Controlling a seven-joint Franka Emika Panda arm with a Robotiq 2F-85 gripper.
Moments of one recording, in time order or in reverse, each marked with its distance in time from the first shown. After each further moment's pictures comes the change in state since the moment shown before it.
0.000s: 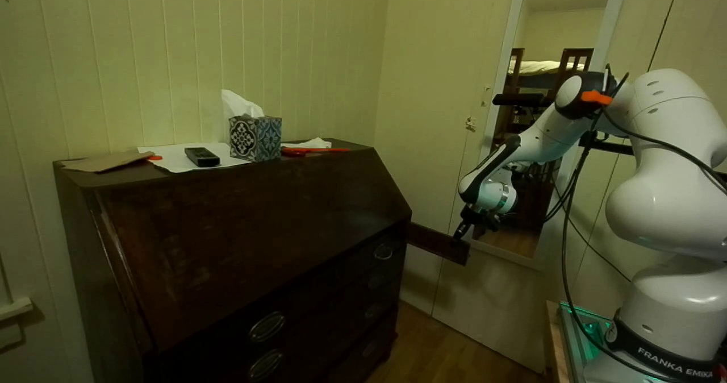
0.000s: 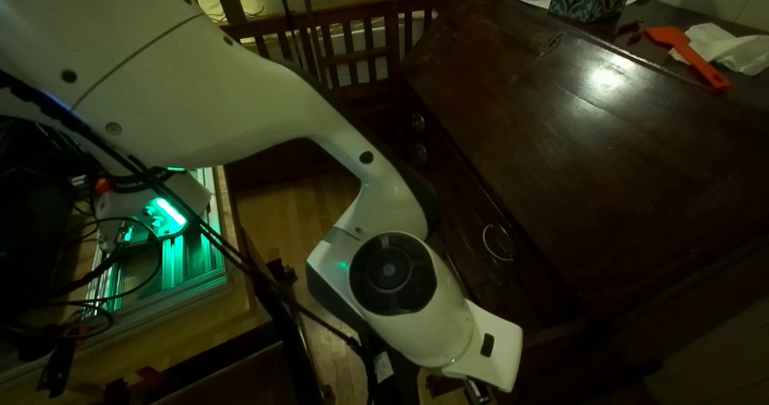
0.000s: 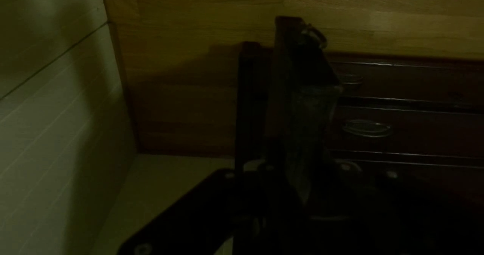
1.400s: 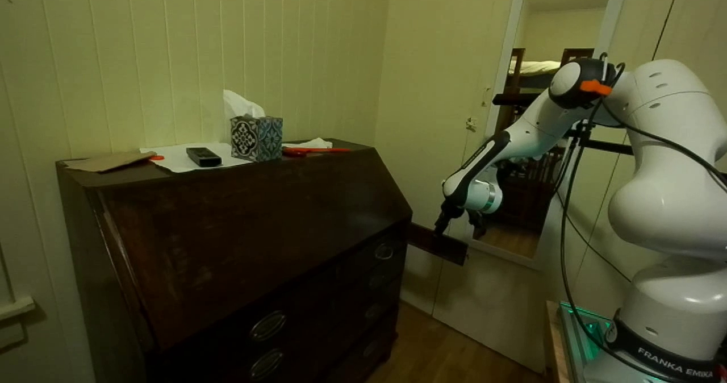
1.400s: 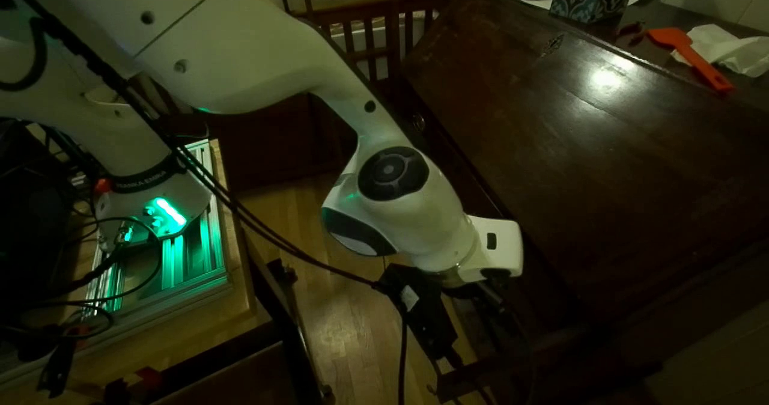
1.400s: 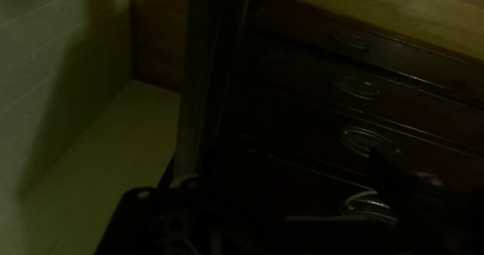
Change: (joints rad) arm 0.097 -0.075 0.036 -0.136 -0.058 0.230 -0.036
